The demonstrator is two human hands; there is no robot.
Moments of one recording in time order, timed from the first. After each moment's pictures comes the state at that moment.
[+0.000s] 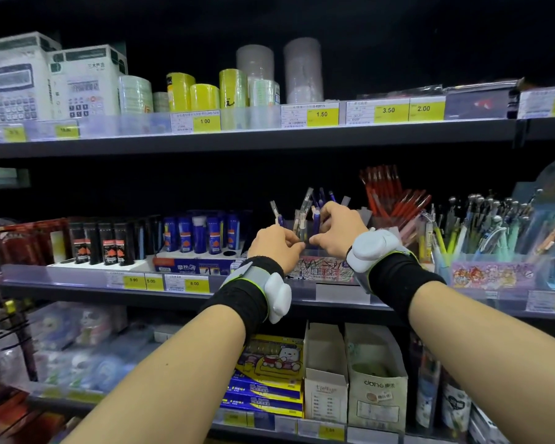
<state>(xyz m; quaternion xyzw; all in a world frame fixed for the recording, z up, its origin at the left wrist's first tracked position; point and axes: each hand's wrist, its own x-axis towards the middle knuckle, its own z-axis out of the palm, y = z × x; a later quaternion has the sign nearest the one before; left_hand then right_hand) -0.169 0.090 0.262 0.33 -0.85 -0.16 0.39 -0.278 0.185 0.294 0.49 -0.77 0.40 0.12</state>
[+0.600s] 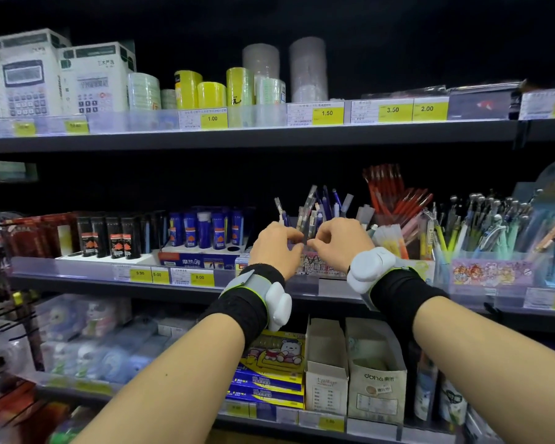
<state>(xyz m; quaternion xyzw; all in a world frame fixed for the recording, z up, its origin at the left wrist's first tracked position) -0.161 0.087 0.244 0.28 -0.85 -0.11 0.43 -0.261 0.201 0.276 0.52 -0.78 0.31 0.18</state>
